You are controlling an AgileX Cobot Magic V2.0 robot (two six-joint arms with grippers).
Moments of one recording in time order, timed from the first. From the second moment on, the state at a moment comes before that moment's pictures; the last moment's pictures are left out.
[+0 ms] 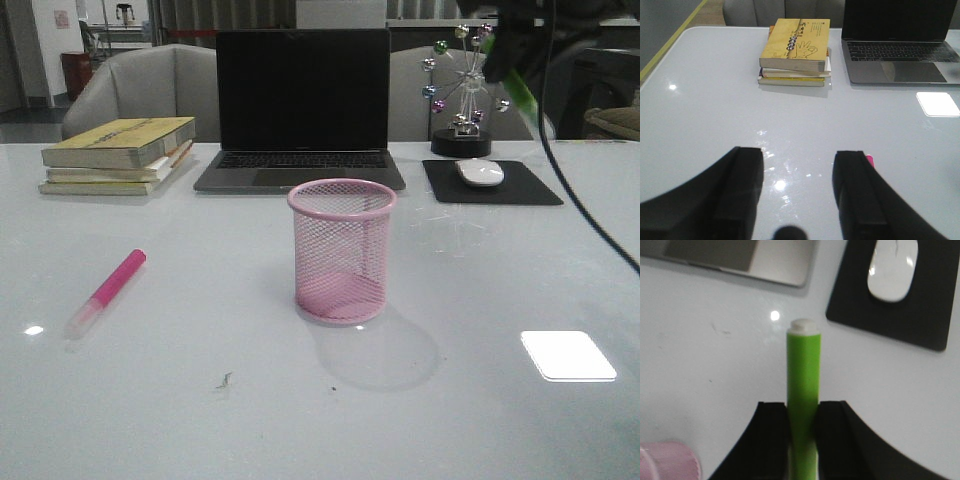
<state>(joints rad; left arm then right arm) -0.02 0.76 -0.56 -0.15 0.23 0.12 0.19 1.72 -1.49 0.10 0.59 -0.03</state>
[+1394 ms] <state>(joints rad) -0.02 0.76 -0.56 -0.15 0.30 0.12 0.56 1.75 -0.92 0.08 -0.36 -0.03</state>
